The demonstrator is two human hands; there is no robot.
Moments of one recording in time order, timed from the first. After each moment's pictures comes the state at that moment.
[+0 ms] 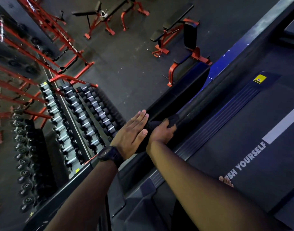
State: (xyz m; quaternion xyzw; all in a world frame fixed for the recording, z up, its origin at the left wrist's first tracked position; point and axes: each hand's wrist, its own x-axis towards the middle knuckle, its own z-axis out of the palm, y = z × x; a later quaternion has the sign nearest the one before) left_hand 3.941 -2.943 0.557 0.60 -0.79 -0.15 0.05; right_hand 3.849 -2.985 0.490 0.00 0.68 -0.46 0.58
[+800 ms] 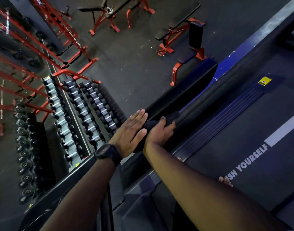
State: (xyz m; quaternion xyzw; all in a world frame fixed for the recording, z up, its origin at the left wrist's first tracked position) left_hand 3.958 -2.921 0.556 0.62 -0.77 -0.16 0.05; right_hand 3.868 -2.957 0.498 -0.06 0.66 -0.49 0.56
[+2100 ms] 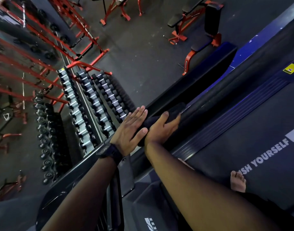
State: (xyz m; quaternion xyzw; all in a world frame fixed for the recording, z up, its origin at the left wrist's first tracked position) left_hand 3.976 -2.893 0.563 0.64 -0.75 -0.17 0.04; right_hand 3.895 -2.937 0.492 -0.10 0.66 -0.53 0.53
